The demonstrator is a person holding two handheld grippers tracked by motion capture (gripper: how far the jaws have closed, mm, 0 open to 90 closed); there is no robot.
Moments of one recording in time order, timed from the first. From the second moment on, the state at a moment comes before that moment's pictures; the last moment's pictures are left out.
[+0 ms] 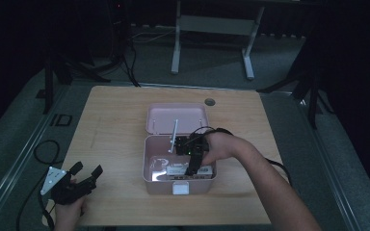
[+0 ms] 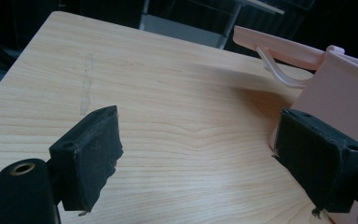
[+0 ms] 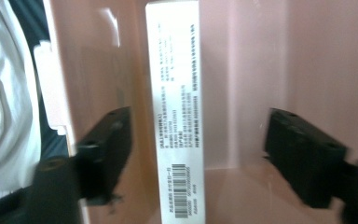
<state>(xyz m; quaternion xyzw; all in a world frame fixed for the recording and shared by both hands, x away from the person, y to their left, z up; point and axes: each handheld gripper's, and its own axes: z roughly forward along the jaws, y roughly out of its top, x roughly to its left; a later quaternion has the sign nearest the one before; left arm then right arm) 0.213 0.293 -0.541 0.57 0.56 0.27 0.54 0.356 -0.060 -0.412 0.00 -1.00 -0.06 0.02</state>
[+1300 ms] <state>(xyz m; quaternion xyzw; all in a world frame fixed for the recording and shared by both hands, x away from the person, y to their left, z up) 0.216 0.288 -0.544 0.58 0.56 0.26 0.53 0.356 -0.151 -0.387 -0.14 -0.95 -0.26 -0.04</state>
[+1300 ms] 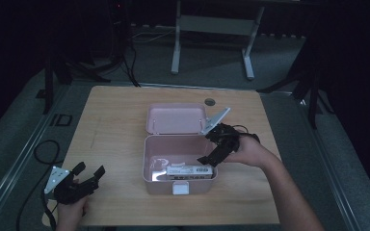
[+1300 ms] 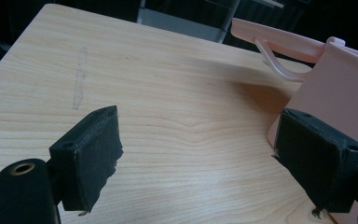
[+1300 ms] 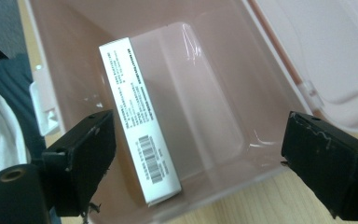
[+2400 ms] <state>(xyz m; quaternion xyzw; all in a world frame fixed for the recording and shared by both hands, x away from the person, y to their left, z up) 0.216 0.288 -0.543 0.58 0.56 0.26 0.53 0.327 -0.255 -0.429 -0.27 -0.91 -0.31 -0.09</state>
